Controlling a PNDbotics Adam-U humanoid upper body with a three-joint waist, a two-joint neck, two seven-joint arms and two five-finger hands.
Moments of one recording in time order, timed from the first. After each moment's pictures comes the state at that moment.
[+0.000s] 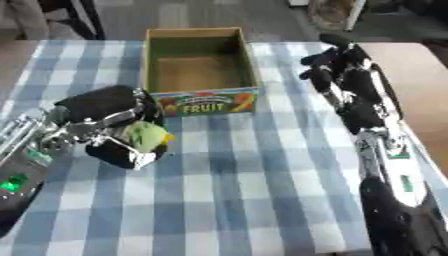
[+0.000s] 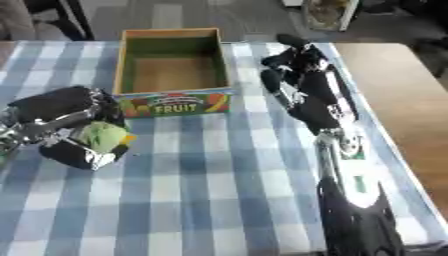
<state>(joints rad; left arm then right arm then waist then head) -0.58 0.68 -0.34 -1.78 -0.57 -0.07 -0.48 -0.50 0.03 -0.08 -1.56 -0.11 -0.21 0.35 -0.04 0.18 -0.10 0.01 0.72</state>
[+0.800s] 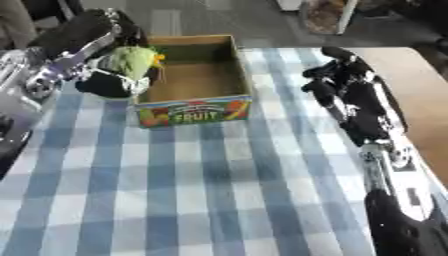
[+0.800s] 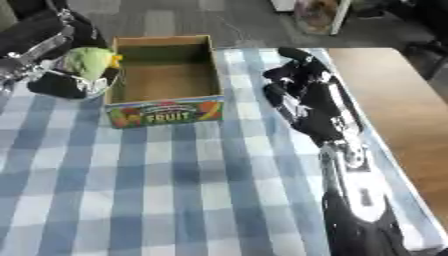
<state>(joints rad) -0.78 0.64 -0.31 -1.49 -0.61 -0.08 -0.19 -0.53 0.03 -0.06 -1.56 -0.12 -0.21 0.37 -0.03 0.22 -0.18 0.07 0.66</state>
